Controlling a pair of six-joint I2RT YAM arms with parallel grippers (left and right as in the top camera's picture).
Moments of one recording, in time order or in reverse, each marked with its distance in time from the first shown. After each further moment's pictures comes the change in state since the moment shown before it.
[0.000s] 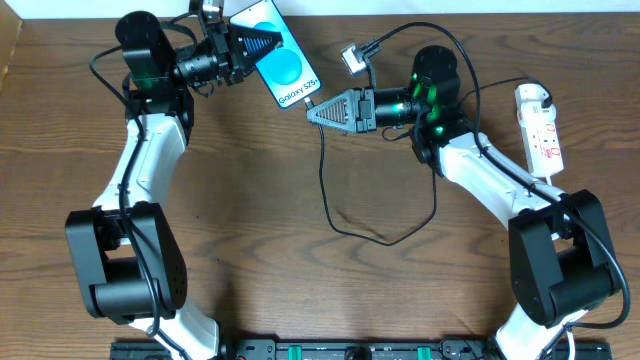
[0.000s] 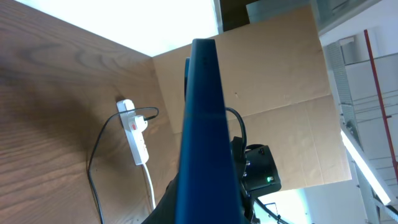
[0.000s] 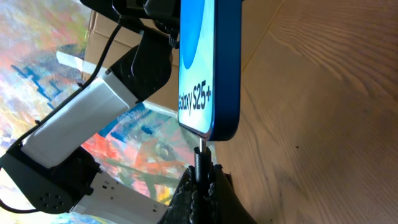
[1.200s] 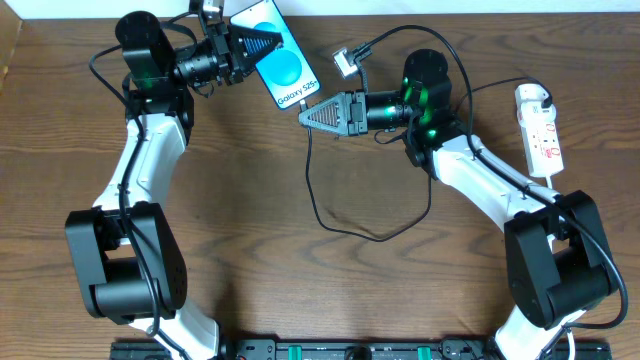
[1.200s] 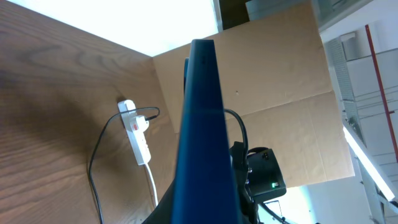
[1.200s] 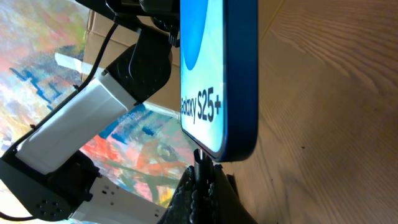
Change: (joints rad) left arm 0.000 0.000 0.000 -0.002 0.004 0.023; right arm 0.037 0.000 0.000 0.000 0.032 0.019
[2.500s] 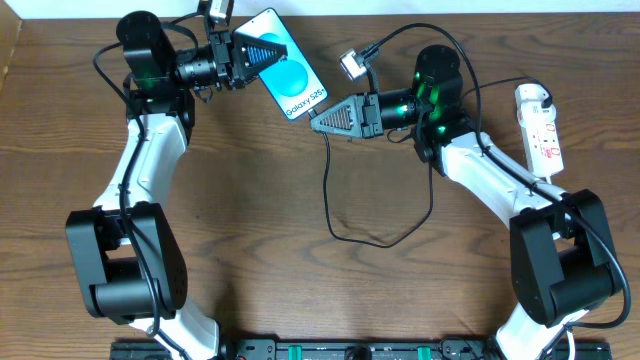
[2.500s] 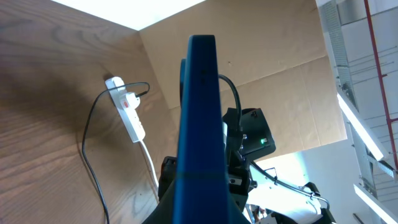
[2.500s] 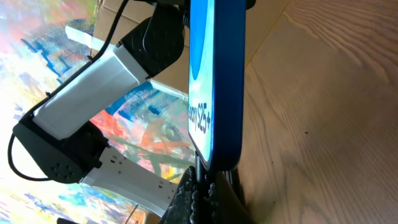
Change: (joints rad) left arm -0.003 0.000 0.000 0.001 0.129 0.045; right arm -0.048 0.000 -0.002 0.000 -0.139 -0.052
